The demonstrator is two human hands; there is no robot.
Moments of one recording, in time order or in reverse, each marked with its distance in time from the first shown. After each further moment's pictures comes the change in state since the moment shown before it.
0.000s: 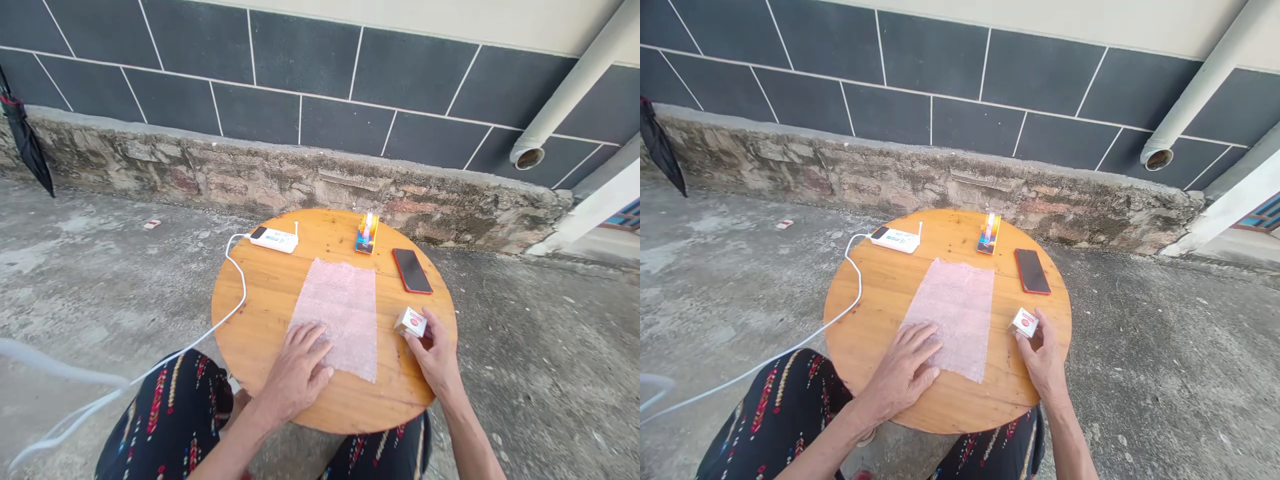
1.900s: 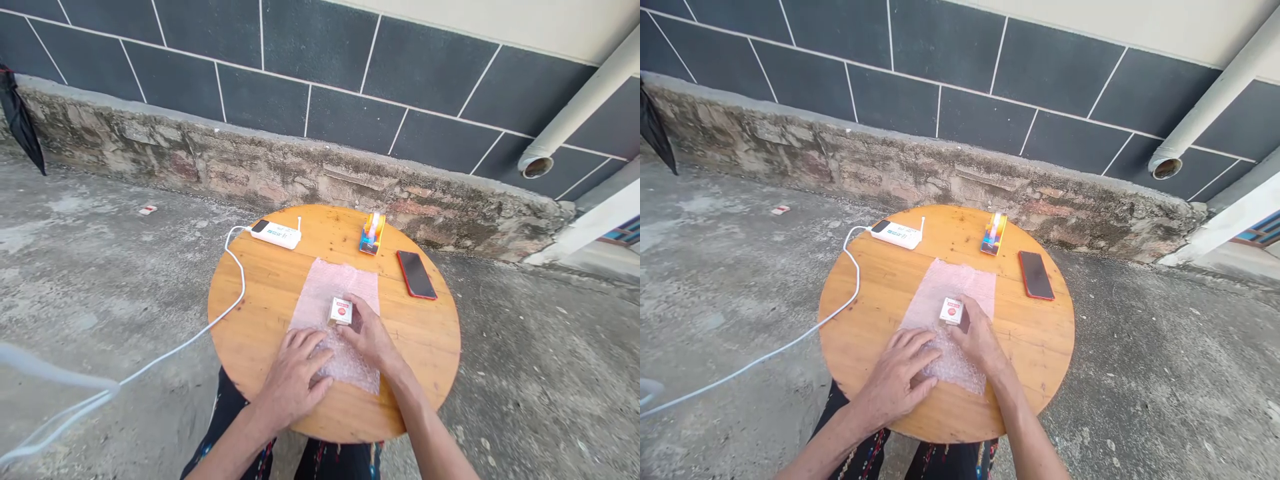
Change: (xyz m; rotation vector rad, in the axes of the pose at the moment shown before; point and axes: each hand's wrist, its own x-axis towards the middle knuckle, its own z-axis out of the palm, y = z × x) left_hand 0.000 -0.001 -0.001 -0.060 0.046 -0.006; right_hand 0.018 -0.071 0.093 -0.071 -0.477 -0.311
